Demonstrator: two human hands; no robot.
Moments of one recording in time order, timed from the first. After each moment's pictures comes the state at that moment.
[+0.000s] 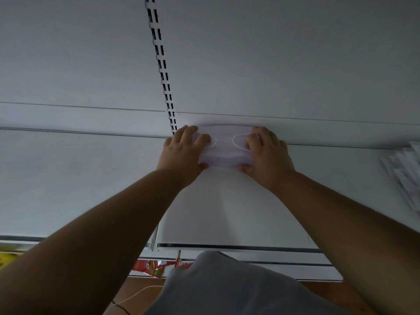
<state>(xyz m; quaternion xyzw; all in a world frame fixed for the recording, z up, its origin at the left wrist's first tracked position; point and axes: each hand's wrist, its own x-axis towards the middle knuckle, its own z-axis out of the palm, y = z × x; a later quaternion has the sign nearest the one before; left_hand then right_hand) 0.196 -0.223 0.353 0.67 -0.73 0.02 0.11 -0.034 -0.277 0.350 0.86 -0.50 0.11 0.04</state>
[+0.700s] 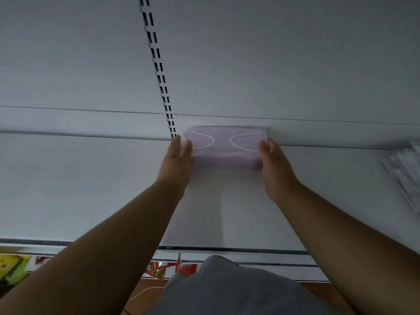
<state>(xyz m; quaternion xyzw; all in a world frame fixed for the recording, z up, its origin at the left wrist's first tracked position) 0.176 -0.209 0.354 0.68 -0.31 -0.43 0.51 -0.034 -0.272 0.330 0.50 -0.62 0.39 -0.45</state>
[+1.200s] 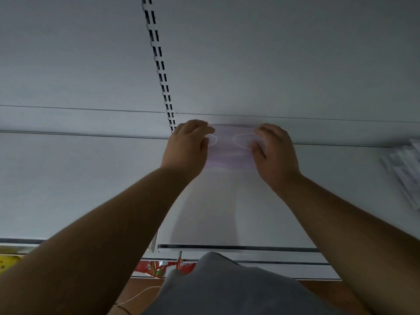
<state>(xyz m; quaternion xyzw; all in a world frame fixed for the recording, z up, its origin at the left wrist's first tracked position) 0.181 -0.222 0.380 0.65 -0.69 -0.05 0.32 -0.040 -0.275 0.353 0.79 -0.52 0.32 -0.06</state>
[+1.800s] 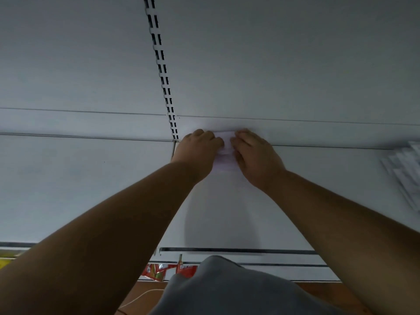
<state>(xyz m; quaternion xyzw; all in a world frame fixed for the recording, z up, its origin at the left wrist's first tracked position) 0.175 -0.247 0.369 0.62 -0.78 0.02 0.10 -0.013 -0.281 0.351 0.89 -0.44 0.14 -0.02</state>
